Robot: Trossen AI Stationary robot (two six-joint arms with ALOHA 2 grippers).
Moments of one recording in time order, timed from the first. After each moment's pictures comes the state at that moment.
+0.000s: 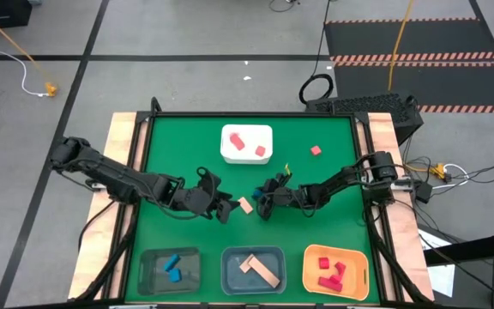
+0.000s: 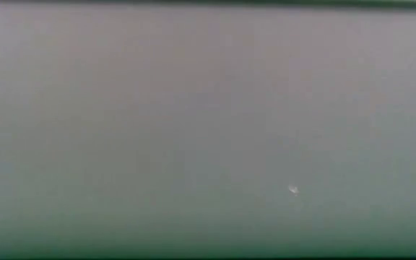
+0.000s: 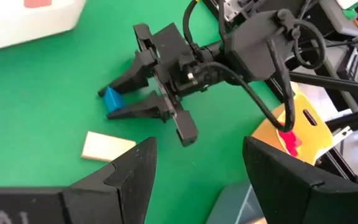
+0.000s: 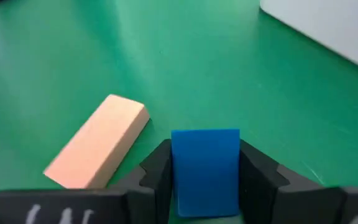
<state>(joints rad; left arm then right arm) -0.31 1.39 0.97 -0.21 -0.41 -1.05 0.12 1.96 0.68 0.68 0.35 0.47</state>
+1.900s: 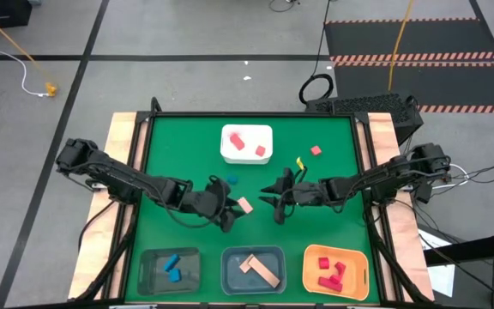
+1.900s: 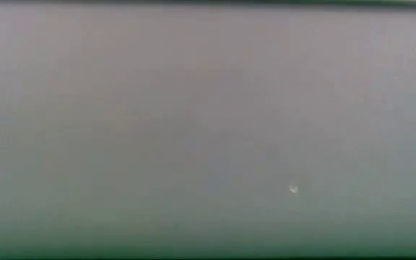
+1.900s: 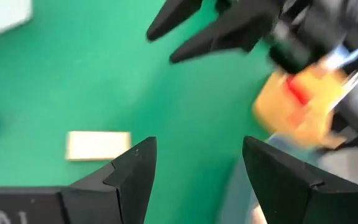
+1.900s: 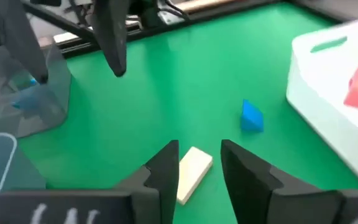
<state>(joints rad) -0.30 1.47 0.96 -0.13 -0.28 -0.86 0.18 1.48 0.68 0.36 0.31 0.35</state>
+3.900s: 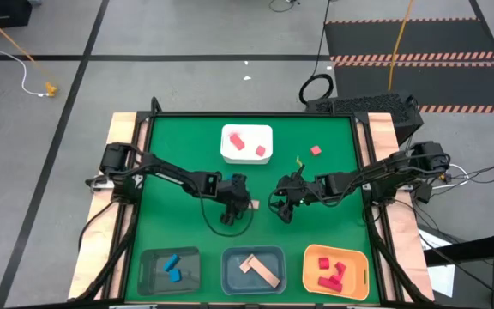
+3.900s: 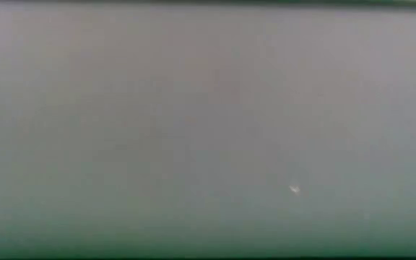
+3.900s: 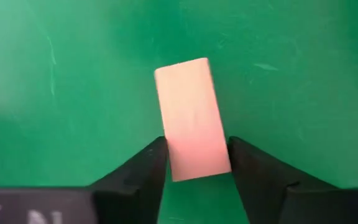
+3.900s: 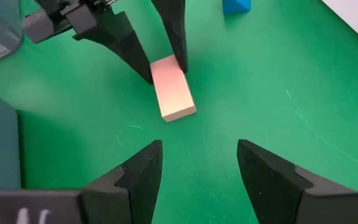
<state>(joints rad) -0.05 1.87 0.97 -0.03 0.00 0.30 0.13 1.48 0.68 0.01 0.15 0.55</state>
